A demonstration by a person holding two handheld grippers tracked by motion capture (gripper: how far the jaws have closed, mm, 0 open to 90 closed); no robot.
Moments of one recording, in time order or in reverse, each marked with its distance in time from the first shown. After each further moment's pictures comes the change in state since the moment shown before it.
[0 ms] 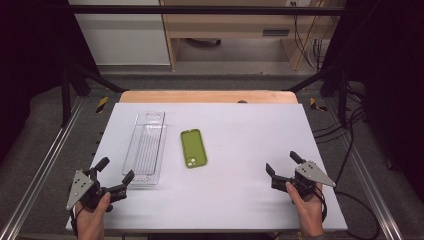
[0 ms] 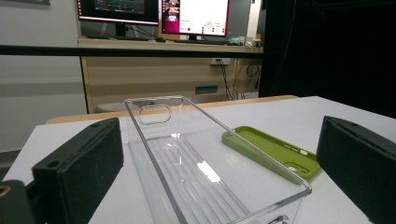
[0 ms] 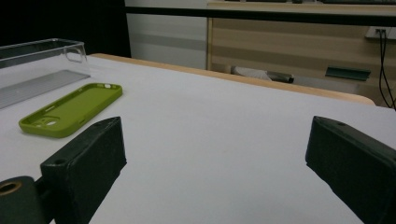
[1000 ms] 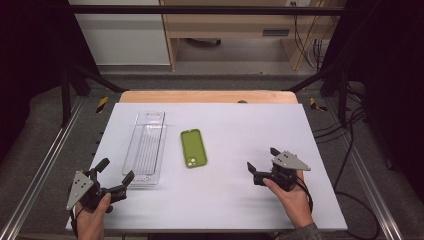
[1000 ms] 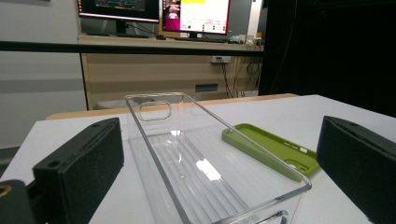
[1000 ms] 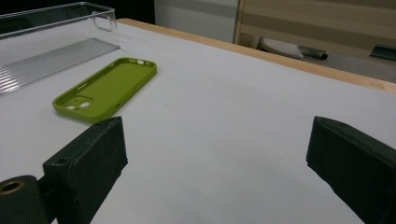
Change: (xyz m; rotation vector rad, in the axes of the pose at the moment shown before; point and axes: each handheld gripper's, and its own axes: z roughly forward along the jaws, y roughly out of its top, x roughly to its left) left arm 0.000 -0.002 -0.001 0.007 0.000 -0.008; right arm 0.034 0.021 0.037 0.156 0.098 -0.056
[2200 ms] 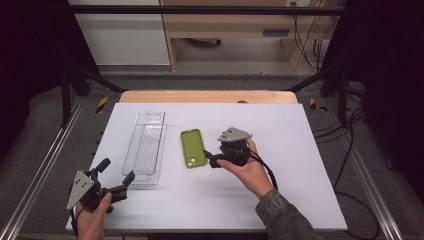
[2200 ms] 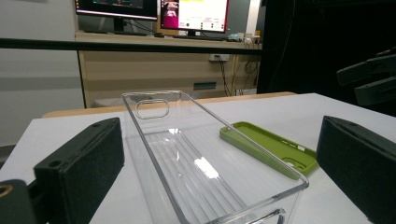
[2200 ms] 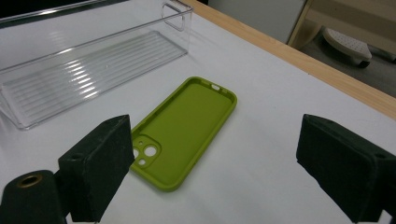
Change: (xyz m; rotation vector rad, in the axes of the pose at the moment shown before) left arm -0.001 0.000 0.001 0.007 -0.008 -0.005; right arm 0.074 0.077 0.090 0.158 0.179 -0.155
